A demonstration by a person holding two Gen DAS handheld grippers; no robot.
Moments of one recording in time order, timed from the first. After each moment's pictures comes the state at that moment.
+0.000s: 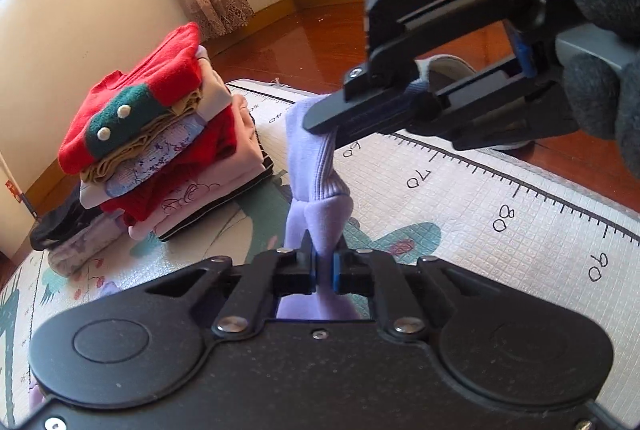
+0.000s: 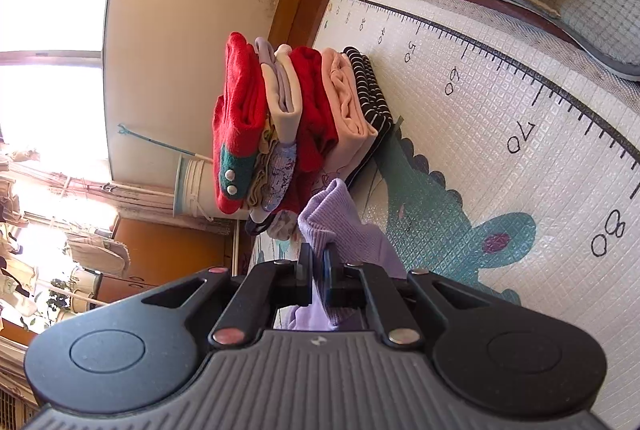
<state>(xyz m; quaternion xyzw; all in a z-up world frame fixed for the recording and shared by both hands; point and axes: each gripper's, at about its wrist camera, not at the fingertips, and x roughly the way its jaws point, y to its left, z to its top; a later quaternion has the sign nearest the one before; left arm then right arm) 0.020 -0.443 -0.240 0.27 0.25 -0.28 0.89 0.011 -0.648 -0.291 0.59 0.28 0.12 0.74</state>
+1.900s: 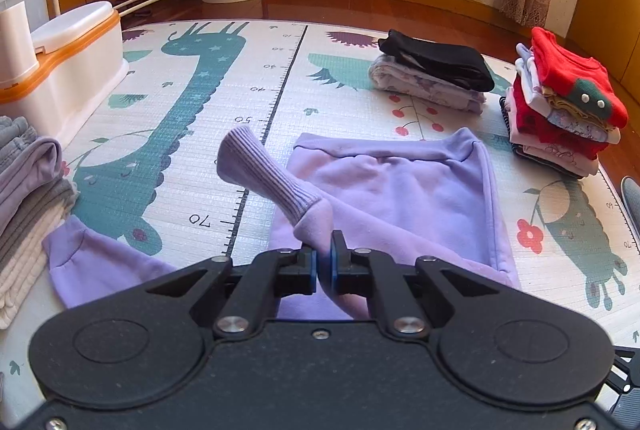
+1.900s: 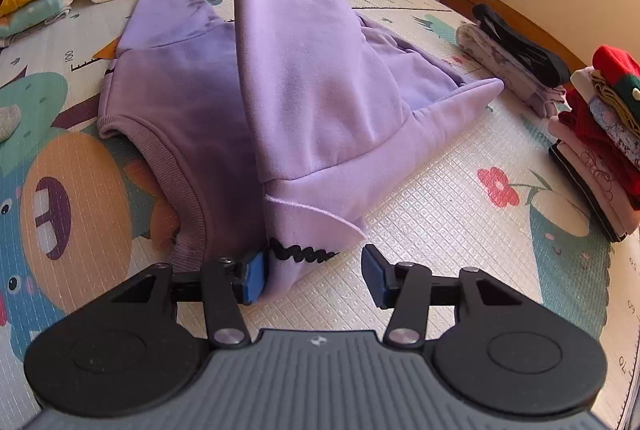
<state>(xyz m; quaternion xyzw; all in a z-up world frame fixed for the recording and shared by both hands) 0.036 -0.003 -0.178 -0.04 0.39 0.00 0.92 -0.083 -0.274 -0.290 -0.24 0.36 0.31 0.84</state>
